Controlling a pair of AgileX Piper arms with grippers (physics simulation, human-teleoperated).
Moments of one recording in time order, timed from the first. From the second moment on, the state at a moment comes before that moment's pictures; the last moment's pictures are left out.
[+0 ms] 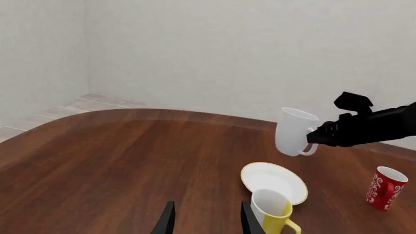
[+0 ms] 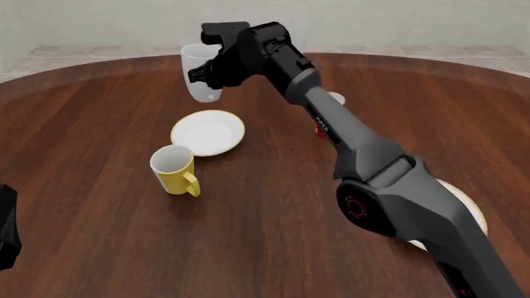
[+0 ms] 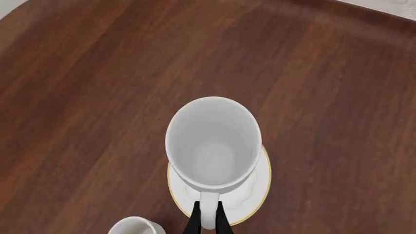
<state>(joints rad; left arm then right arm) 0.16 0.00 -0.06 0.00 -0.14 0.66 2.58 -2.83 0.97 0.17</state>
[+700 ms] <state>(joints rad) 0.16 0.00 -0.06 0.00 -0.14 0.66 2.63 -2.83 0.95 0.19</state>
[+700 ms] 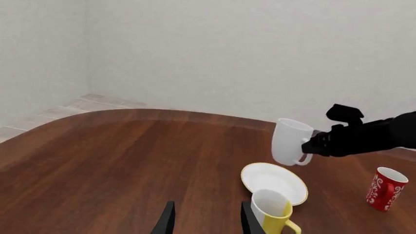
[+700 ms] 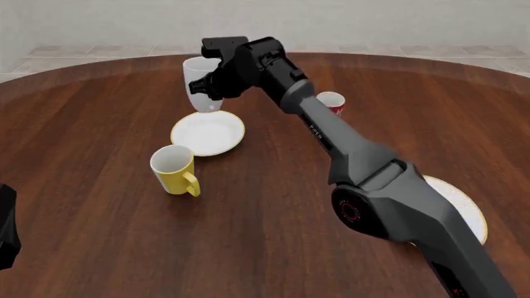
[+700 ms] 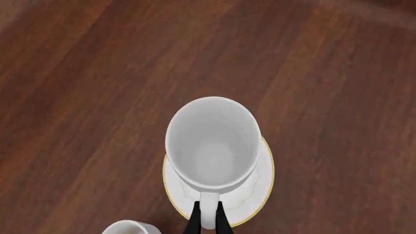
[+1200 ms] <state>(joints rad) 0.16 0.00 -0.06 0.00 -0.14 0.67 2.65 -2.83 0.94 0.21</state>
